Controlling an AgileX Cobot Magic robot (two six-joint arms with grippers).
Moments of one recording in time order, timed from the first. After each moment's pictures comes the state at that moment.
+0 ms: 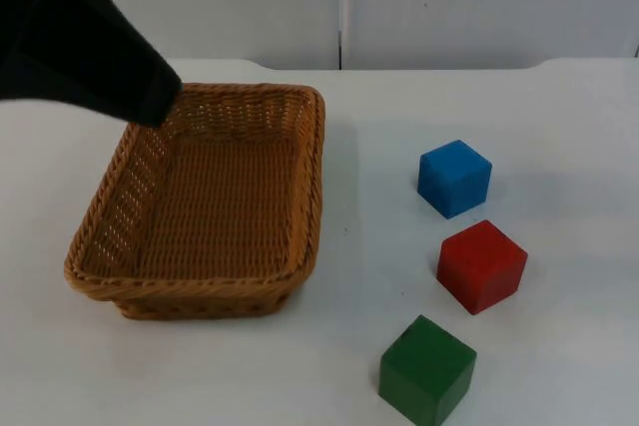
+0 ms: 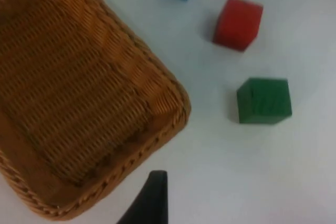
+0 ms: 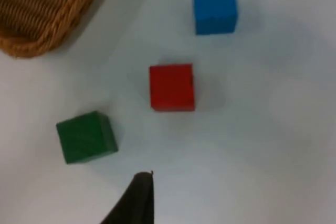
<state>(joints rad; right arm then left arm) 0.30 1.26 -1.11 0.19 0.99 -0.31 -0.39 1.07 -0.89 -0.43 0.90 0.46</state>
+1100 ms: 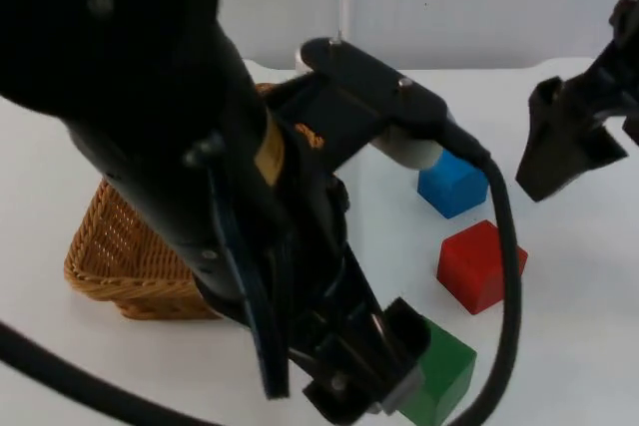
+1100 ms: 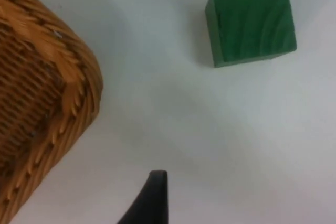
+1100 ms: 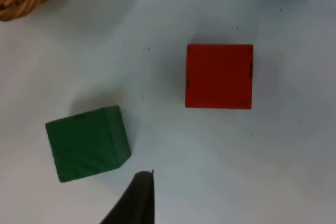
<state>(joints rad) 0.50 1.60 -1.12 0.06 0.83 -0.13 -0.94 1.55 -0.89 0.04 0.65 -0.11</state>
